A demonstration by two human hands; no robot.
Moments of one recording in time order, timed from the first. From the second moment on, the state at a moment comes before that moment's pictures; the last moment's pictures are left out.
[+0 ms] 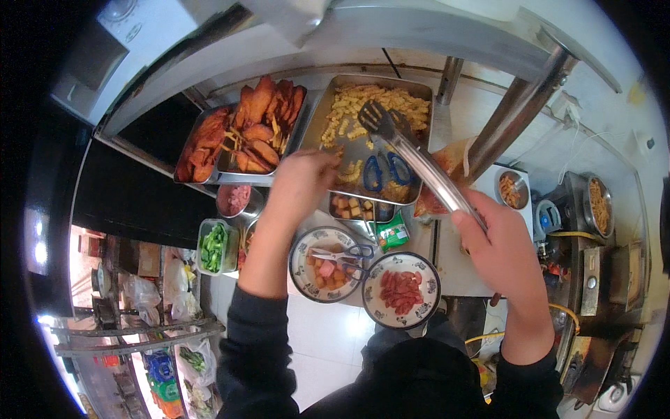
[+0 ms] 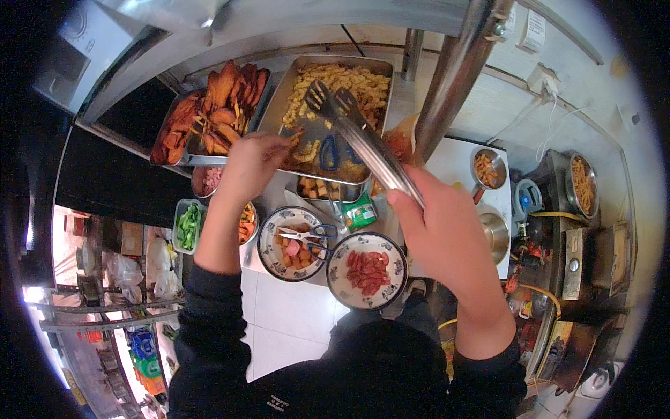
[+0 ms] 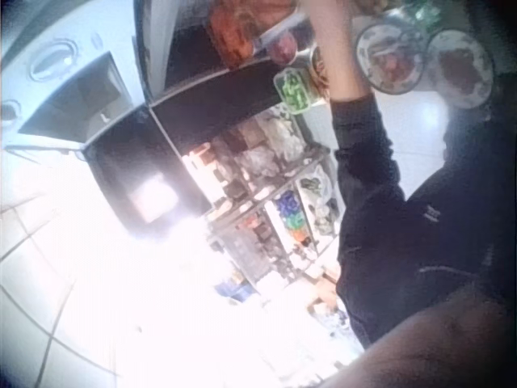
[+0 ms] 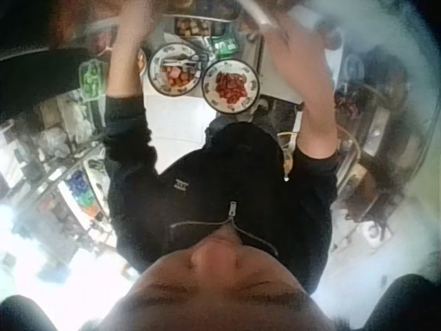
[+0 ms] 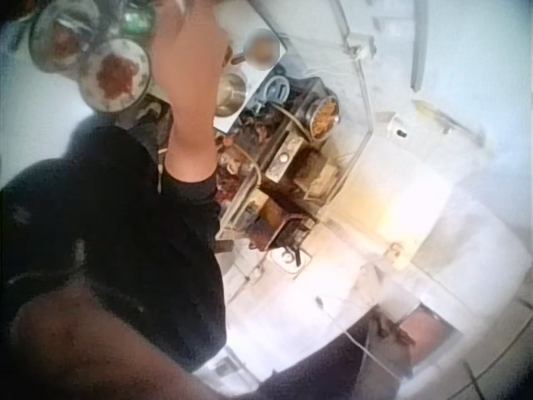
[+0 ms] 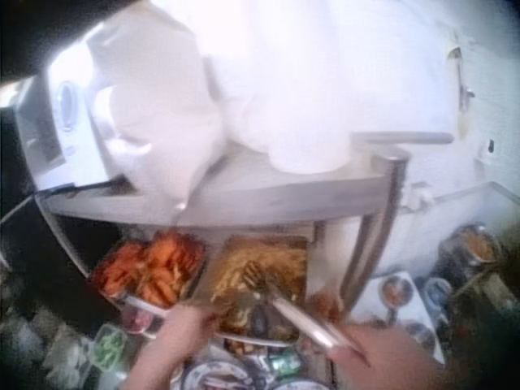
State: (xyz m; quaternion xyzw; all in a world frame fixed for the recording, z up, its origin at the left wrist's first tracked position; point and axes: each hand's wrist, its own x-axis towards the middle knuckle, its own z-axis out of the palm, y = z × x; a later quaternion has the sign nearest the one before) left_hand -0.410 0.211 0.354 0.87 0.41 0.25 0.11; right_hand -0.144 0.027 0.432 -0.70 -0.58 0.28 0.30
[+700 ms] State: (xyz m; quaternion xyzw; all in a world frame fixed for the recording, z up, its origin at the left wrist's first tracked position) left_hand -0.371 0.074 0.348 0.68 0.44 0.37 0.45; right_hand 0.043 -0.238 0.336 -0.56 -0.25 0.56 0.55
